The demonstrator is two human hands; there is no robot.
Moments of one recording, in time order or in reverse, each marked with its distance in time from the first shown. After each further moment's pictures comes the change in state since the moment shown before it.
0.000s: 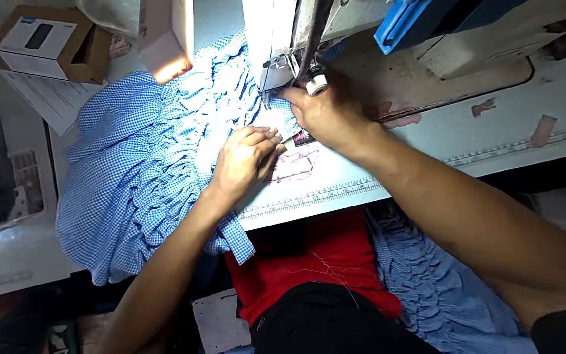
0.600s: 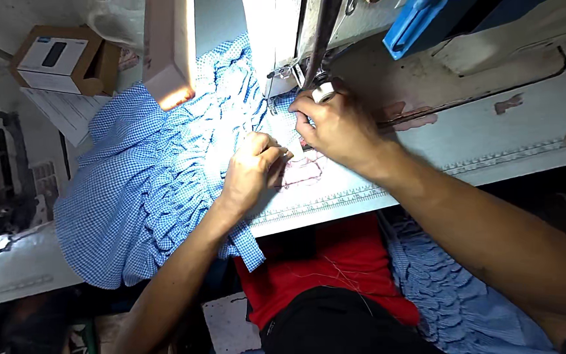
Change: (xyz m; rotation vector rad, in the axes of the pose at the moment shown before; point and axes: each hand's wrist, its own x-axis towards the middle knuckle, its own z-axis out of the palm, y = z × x) left_hand -0.007 0.013 -0.001 -0.078 0.060 -0.072; right_hand -0.016 -0.004 -0.009 0.134 -0.063 0.007
